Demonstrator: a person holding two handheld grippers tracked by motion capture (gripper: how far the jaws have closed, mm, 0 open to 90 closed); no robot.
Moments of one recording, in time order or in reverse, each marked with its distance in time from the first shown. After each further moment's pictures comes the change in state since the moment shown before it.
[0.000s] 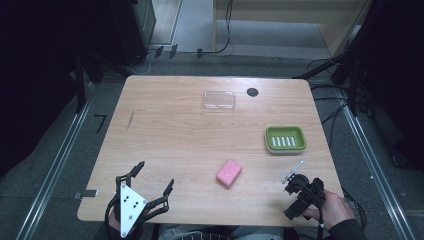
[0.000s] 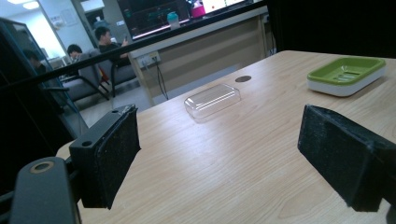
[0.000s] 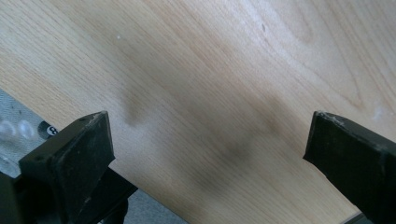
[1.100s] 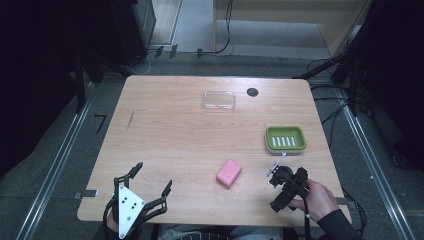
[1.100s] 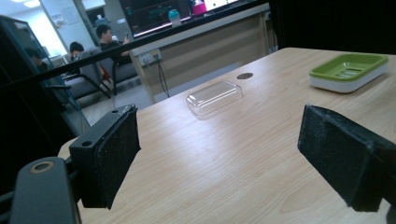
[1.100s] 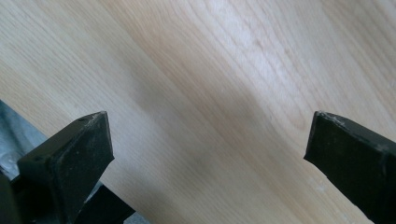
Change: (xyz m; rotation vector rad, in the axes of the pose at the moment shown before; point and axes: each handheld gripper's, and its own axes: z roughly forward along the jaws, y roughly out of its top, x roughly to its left) left arm 0.002 -0.002 -0.002 0.013 0.007 0.000; right arm 0.019 0.041 -0.015 -0.052 -0.021 -0.090
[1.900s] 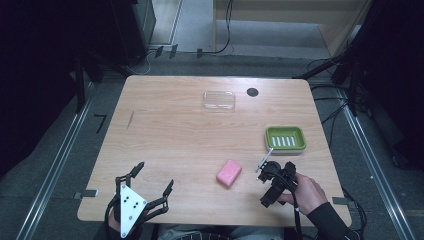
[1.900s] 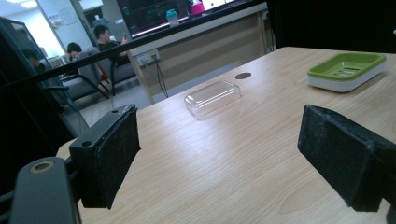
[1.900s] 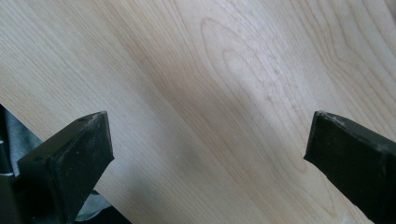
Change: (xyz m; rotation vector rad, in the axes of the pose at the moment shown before) left arm -0.002 0.001 0.002 -0.001 -0.016 0.021; right arm 0.011 0.028 -0.005 -0.017 0.006 -0.053
